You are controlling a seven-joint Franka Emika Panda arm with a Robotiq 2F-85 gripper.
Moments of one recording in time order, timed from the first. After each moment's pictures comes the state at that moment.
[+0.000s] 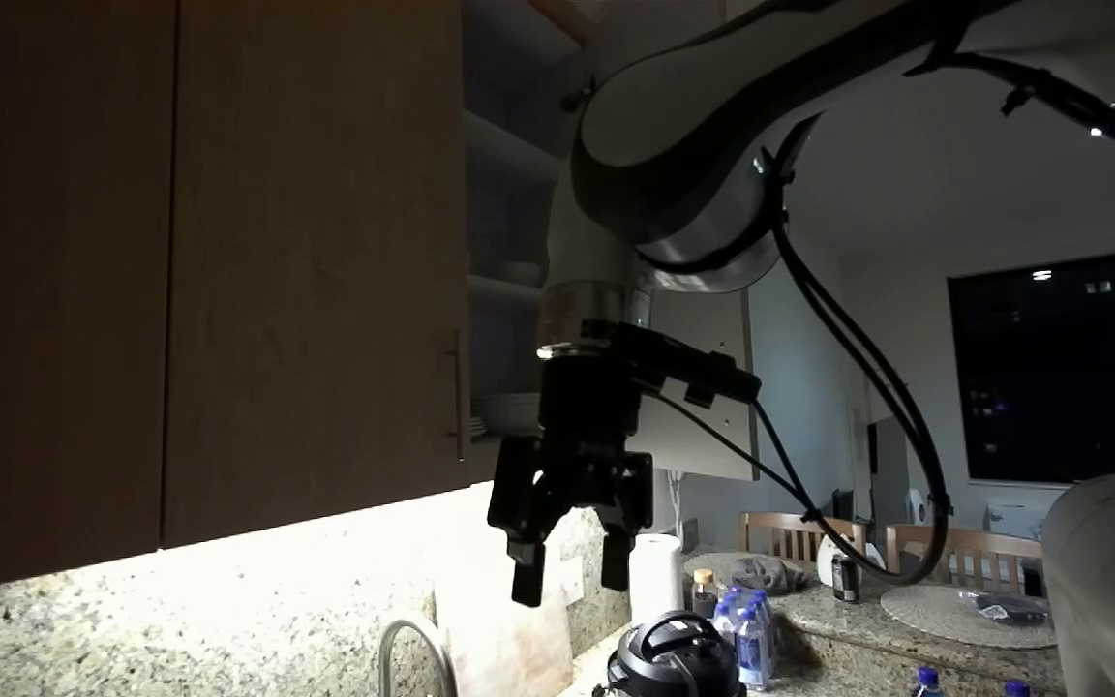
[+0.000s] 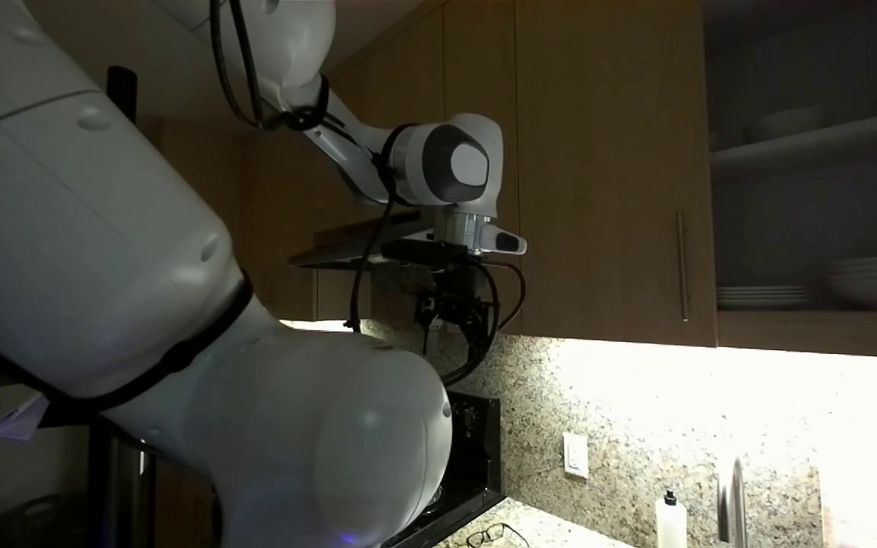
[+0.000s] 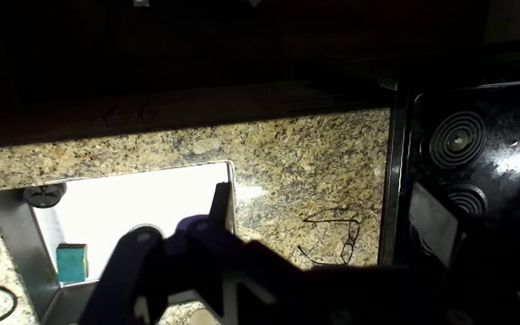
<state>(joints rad) 0.23 -0.79 0.17 -2.67 0.31 1.93 0.17</state>
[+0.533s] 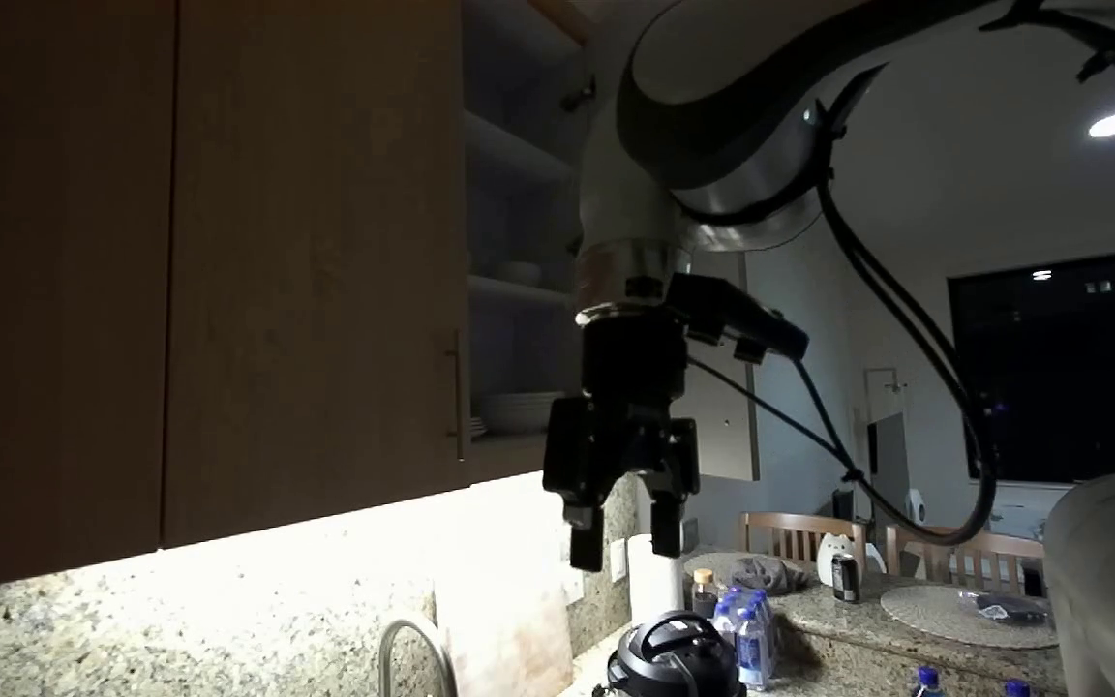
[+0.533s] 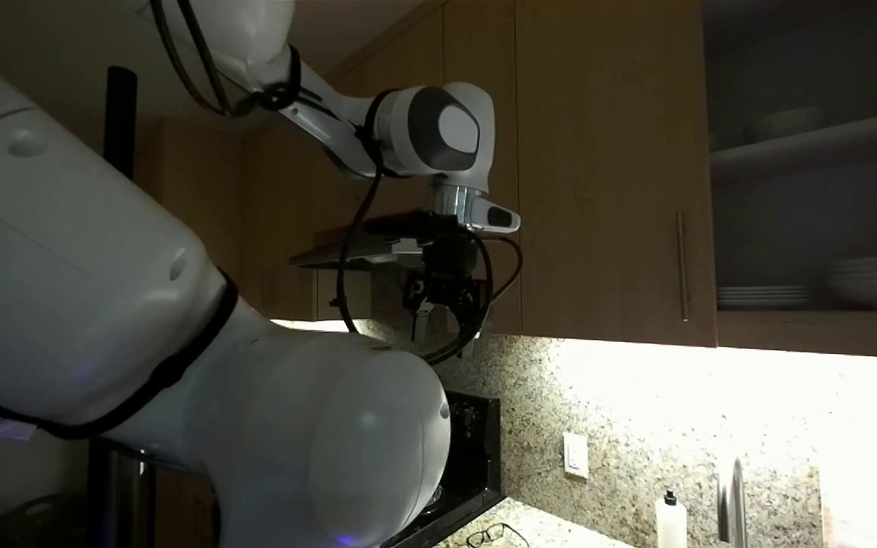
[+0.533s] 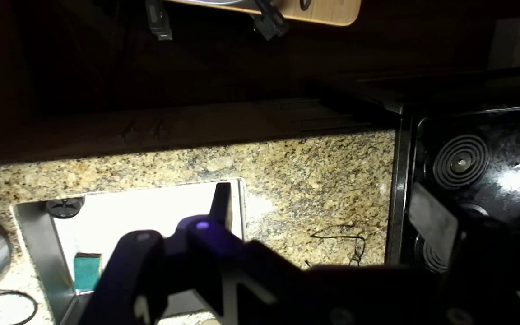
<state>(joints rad) 0.21 -0.92 0.15 -2.66 0.27 1.76 0.16</state>
